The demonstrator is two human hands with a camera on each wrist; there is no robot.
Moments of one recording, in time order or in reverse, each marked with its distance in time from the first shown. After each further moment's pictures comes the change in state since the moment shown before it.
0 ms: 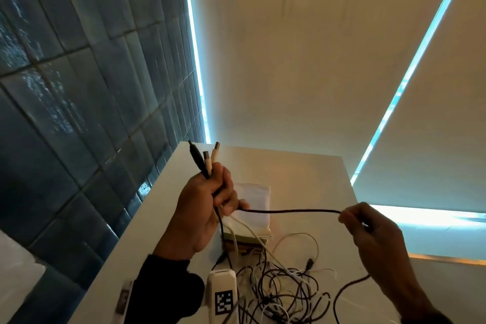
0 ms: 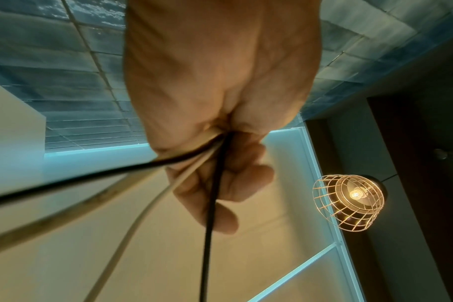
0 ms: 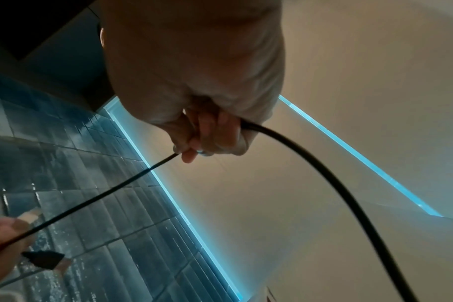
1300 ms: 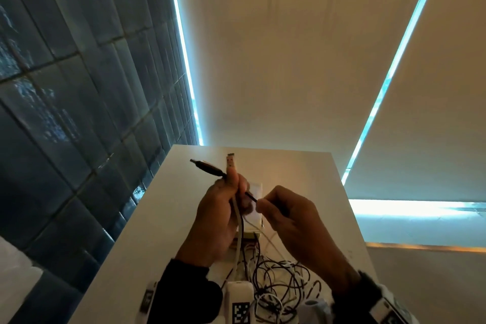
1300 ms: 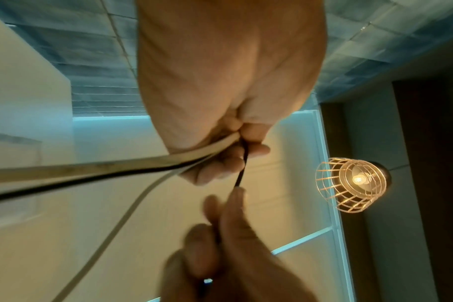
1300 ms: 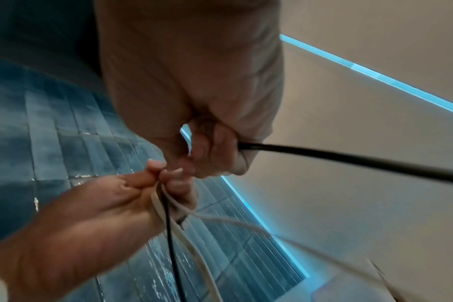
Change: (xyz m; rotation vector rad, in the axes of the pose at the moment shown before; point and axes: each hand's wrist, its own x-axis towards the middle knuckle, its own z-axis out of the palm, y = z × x) left_hand -0.012 -0.035 0.026 0.006 -0.017 0.014; right_hand -0.022 -0.073 0.052 0.056 -0.367 -0.198
